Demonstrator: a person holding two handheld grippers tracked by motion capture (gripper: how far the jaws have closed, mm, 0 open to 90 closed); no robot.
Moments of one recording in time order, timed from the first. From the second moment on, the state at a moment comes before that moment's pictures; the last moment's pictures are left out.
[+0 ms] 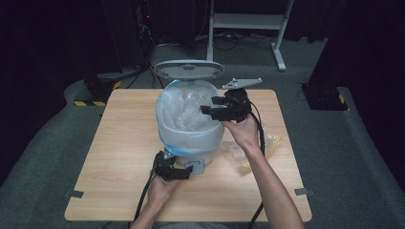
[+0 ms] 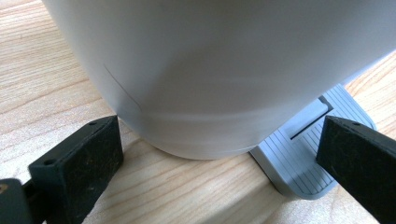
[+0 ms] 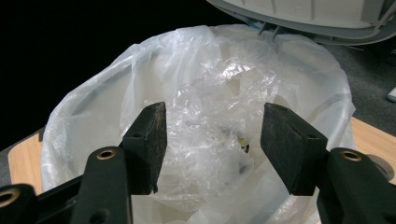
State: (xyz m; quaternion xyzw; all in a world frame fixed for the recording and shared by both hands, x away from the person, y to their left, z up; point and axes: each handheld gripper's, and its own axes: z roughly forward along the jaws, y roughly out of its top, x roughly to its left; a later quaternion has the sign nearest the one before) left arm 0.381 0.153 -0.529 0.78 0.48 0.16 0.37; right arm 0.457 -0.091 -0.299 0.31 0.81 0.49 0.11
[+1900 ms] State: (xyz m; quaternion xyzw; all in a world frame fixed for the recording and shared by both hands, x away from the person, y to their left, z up) left arm 0.381 0.154 -0.529 0.79 0.47 0.16 0.36; right arm 0.423 -0.163 -0.316 0.36 0.76 0.52 0.17
